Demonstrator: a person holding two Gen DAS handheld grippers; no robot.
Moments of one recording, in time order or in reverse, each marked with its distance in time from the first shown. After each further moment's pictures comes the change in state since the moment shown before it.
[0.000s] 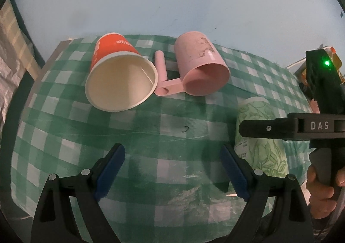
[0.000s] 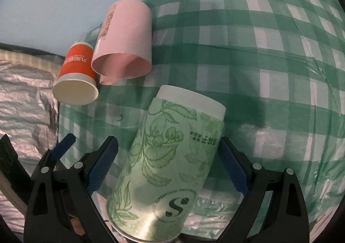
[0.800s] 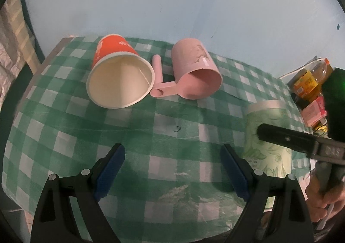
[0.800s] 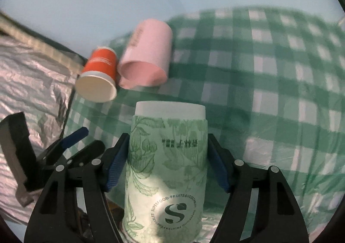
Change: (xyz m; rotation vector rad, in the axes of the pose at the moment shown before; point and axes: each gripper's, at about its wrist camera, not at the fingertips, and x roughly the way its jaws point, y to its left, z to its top) left arm -0.016 0.002 -0.009 -0.047 -0.059 -0.052; right arm -0.041 0.004 -0.027 -0.185 -0.194 0.045
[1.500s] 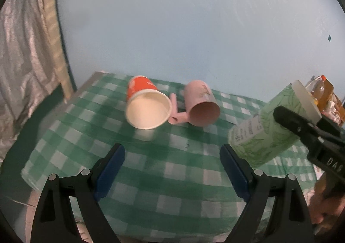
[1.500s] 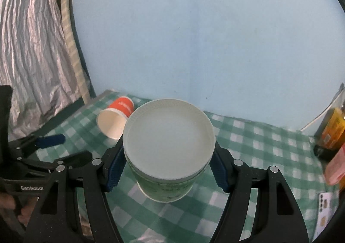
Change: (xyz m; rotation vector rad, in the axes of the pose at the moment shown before) left arm -0.066 -0.004 -0.042 -0.012 -0.315 0.124; right arm -0.067 0.082 -0.045 -0.428 -0.503 -0.247
